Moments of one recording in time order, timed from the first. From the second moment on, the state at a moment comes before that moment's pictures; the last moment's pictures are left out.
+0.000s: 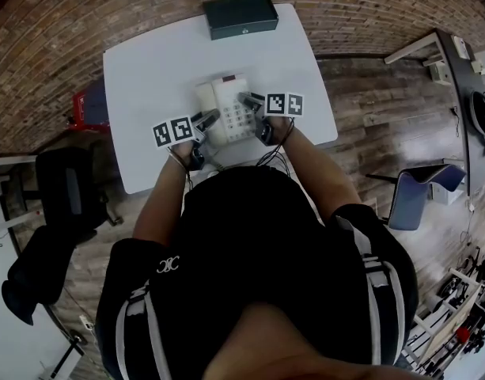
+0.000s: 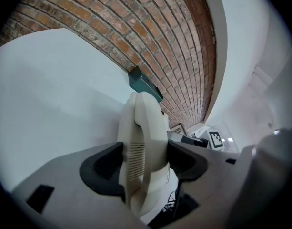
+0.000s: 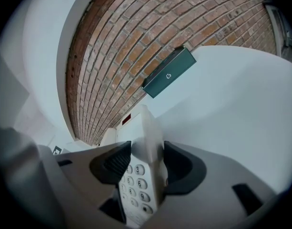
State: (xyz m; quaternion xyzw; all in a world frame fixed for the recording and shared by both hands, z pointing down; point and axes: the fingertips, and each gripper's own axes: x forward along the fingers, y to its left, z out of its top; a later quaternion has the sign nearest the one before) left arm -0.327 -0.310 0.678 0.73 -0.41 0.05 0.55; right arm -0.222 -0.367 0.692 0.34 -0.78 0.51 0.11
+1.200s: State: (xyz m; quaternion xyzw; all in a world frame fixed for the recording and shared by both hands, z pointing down) left arm -0.389 -0.324 0.607 0.74 -0.57 0.08 0.35; right arm -0.179 -0.393 0.621 0.48 -0.81 0.34 0.04
